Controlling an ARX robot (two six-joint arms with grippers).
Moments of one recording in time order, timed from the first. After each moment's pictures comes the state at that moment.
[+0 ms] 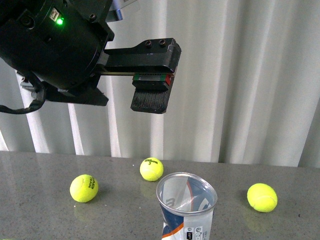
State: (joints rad) left arm -0.46 1.46 1.18 -0.27 0.01 -0.02; right arm 0.00 0.00 0.00 0.00 0.00 -0.01
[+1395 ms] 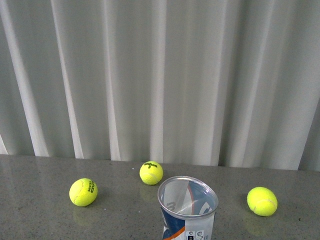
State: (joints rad) left arm -0.02 0.66 0.08 0.57 -0.01 0.00; right arm 0.00 0.00 0.00 0.00 0.00 -0.01
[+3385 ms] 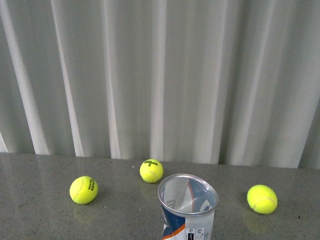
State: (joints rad) left arm 0.00 0.00 0.02 0.00 0.00 0.00; right arm 0.00 0.00 0.00 0.00 0.00 -0.01
